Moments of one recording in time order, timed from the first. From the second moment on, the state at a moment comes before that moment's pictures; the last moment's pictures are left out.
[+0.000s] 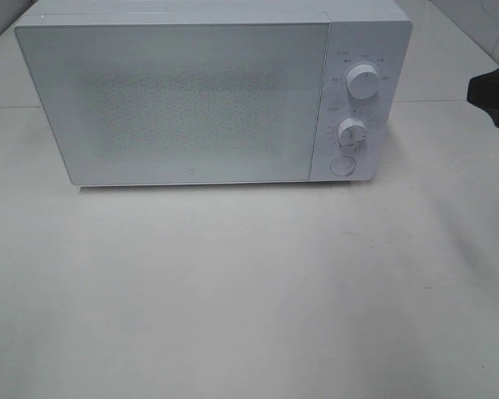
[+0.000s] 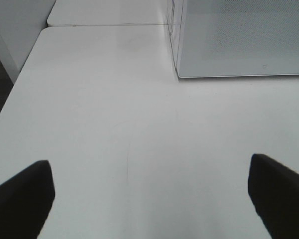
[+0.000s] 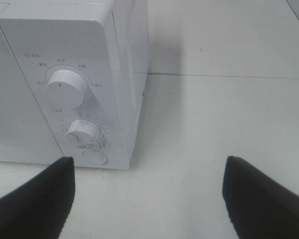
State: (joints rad) left arm 0.04 0.00 -0.50 -0.09 1.04 0.07; right arm 0.11 1.04 -0.54 -0.05 -0.05 0.09
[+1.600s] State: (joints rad) left arm 0.04 0.00 -0.50 -0.09 1.04 0.07; right arm 0.62 1.71 -0.34 0.63 -1.08 -0.19
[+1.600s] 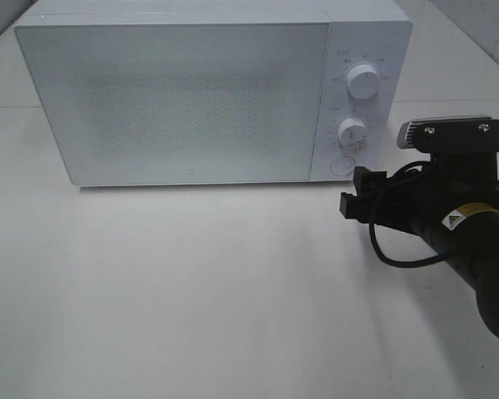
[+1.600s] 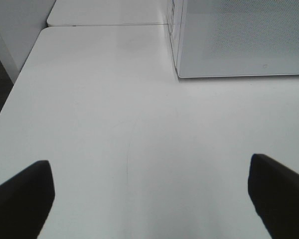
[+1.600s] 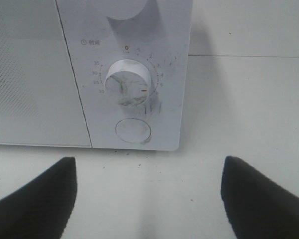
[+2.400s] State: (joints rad) left arm 0.04 0.00 -0.50 -0.09 1.04 0.07; right arm 0.63 1.72 -0.34 0.61 -1.08 0.73
